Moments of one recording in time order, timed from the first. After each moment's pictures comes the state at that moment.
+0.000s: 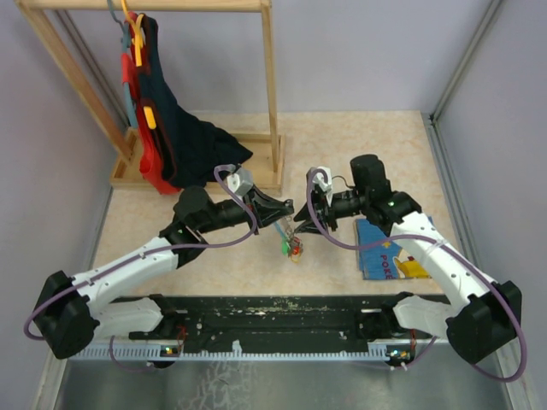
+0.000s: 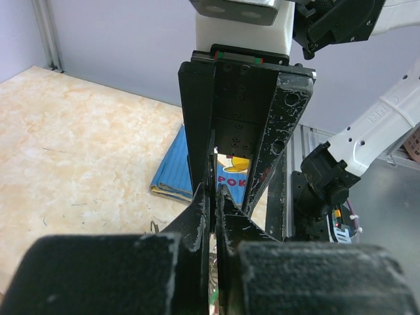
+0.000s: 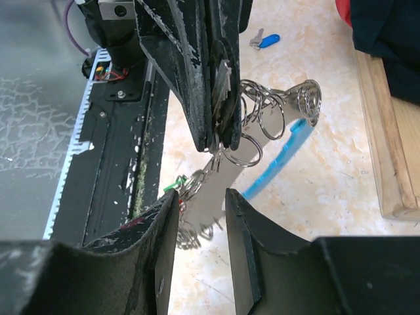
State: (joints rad) left arm -0.80 1.14 0.72 0.58 0.53 -0.26; right arm 0.47 1.13 0.97 -0.44 -1.08 -0.47
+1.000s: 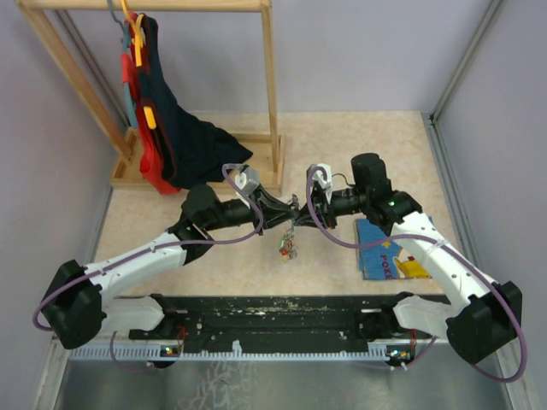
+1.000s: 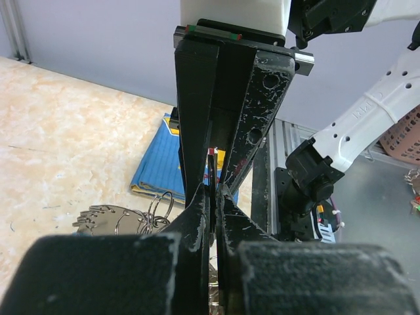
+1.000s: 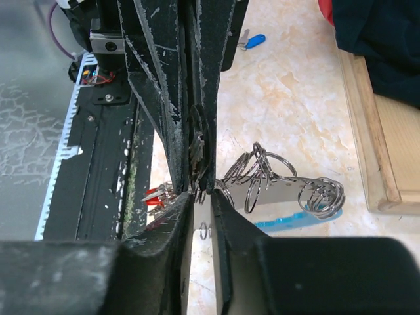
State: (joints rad) left arm -0.80 1.22 0.72 0.67 0.60 -0.32; right arm 0.47 1.13 0.98 -0.42 -1.04 -0.45
